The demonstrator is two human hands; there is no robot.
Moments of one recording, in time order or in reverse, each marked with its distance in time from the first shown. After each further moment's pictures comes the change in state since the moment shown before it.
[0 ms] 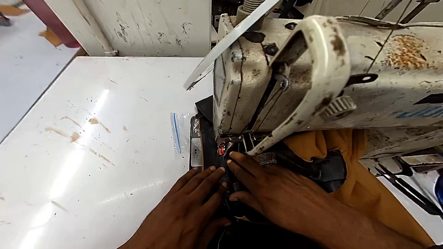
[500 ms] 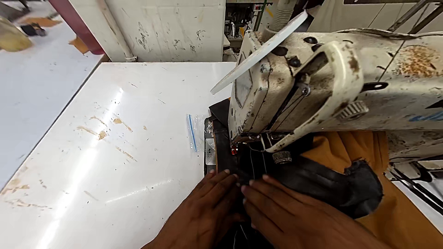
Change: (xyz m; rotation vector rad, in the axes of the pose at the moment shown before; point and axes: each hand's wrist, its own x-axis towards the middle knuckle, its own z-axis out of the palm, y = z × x) left_hand -0.008 0.012 0.007 -0.135 0.121 -0.060; right_hand -0.023 -0.035 -0.047 0.094 -0.025 -0.194
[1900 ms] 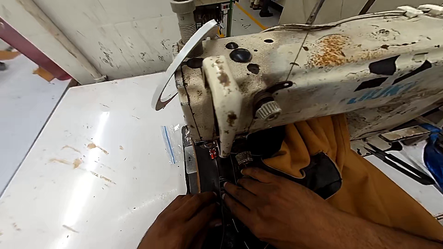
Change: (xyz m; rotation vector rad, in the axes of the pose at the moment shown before) left_hand 0.002 -0.004 -0.030 -0.131 -0.159 -0.009; right_hand 0.005 0.021 0.027 -0.210 0.024 -0.089
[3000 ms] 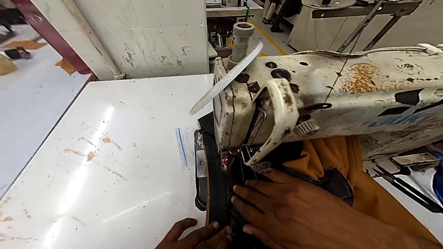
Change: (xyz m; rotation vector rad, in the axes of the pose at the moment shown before) left_hand -0.025 0.021 -0.036 -0.066 -0.466 0.090; right_hand 0.002 0.018 -0.014 0.049 -0.037 -0.017
